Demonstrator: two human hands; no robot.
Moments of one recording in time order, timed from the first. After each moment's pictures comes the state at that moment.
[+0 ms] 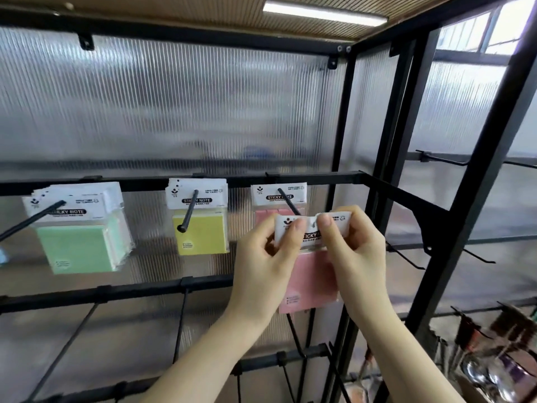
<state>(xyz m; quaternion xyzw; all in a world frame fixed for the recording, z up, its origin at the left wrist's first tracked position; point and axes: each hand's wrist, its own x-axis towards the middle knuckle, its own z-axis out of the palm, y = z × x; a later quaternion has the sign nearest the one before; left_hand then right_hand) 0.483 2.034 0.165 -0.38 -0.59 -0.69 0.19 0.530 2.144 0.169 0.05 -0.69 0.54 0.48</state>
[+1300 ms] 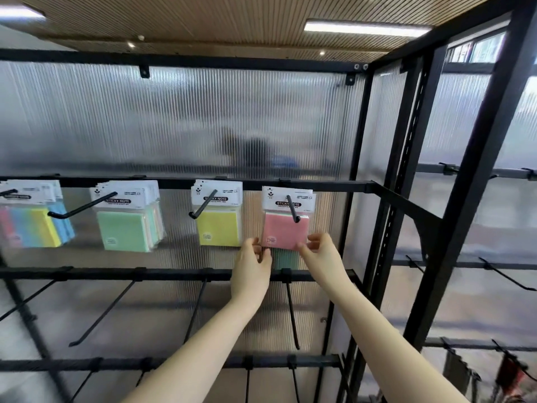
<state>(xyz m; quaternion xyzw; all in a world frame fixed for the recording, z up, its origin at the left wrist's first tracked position) 0.425 2.051 0.094 -0.10 -0.82 -0.54 0.16 0.451 2.187 0.112 -0.11 -0.82 0.51 0.24</state>
